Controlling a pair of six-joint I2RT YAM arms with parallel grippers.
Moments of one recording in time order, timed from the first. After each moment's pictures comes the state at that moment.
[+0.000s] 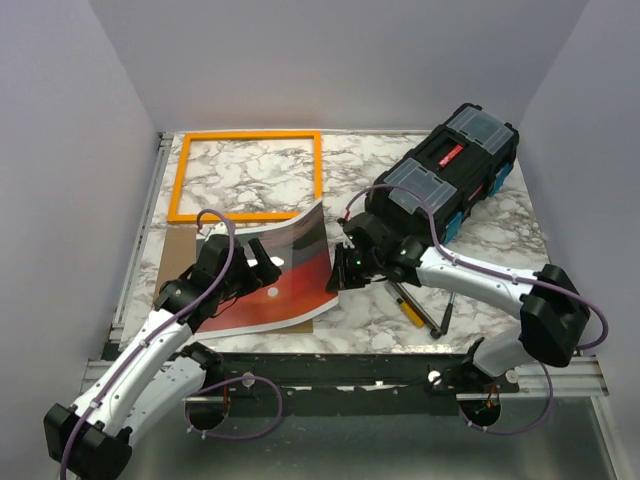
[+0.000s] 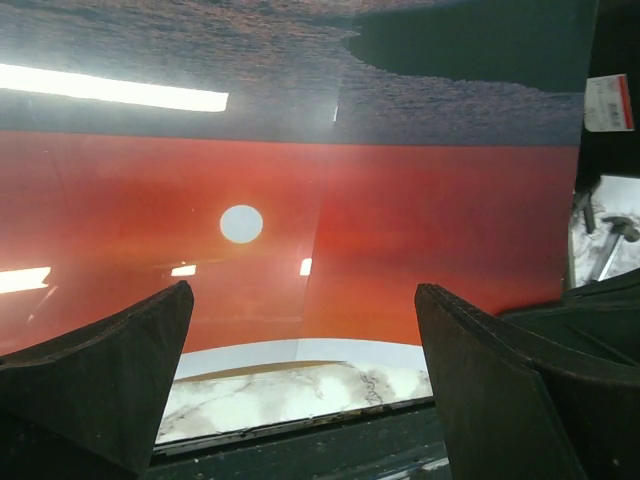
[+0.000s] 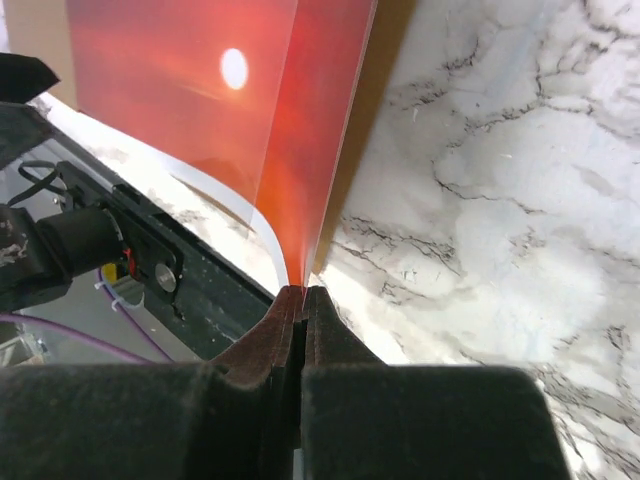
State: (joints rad) left arm -0.48 0.75 0.64 -0.64 -0.05 -0.80; right arm 0.90 1.49 0.97 -0.34 -0.20 0.74
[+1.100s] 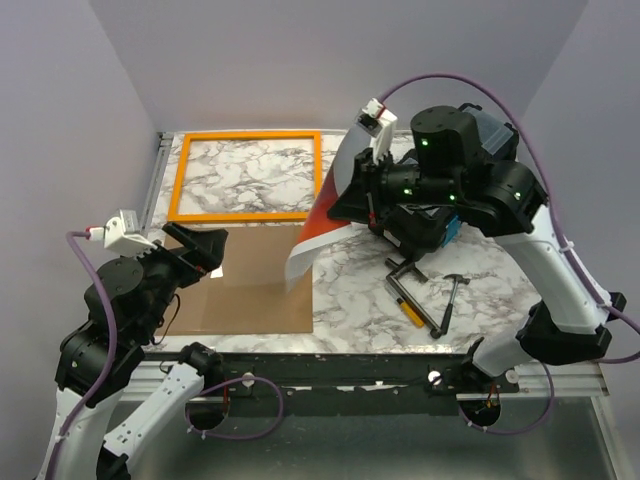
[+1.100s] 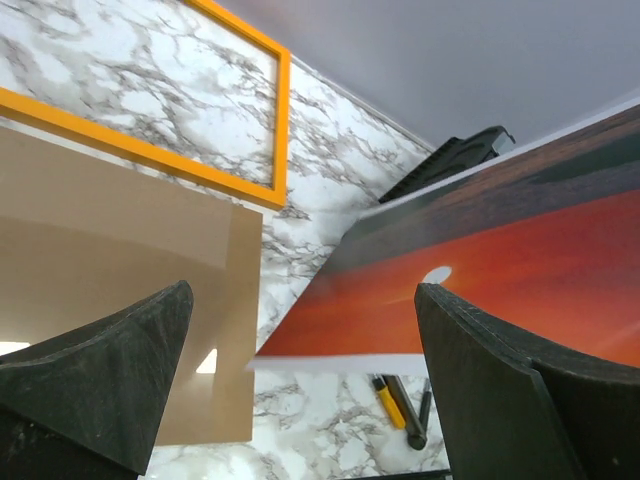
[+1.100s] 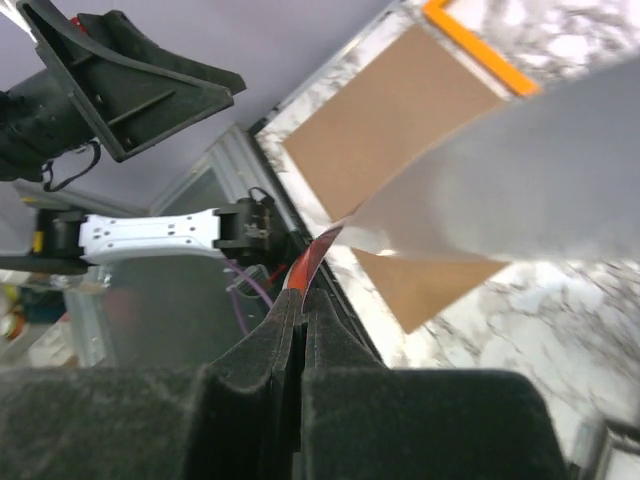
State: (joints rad) left arm -0.47 0.49 1.14 -0.85 -0.27 -0.78; right arm 0.90 1.48 2.12 -1.06 -0.29 0.32
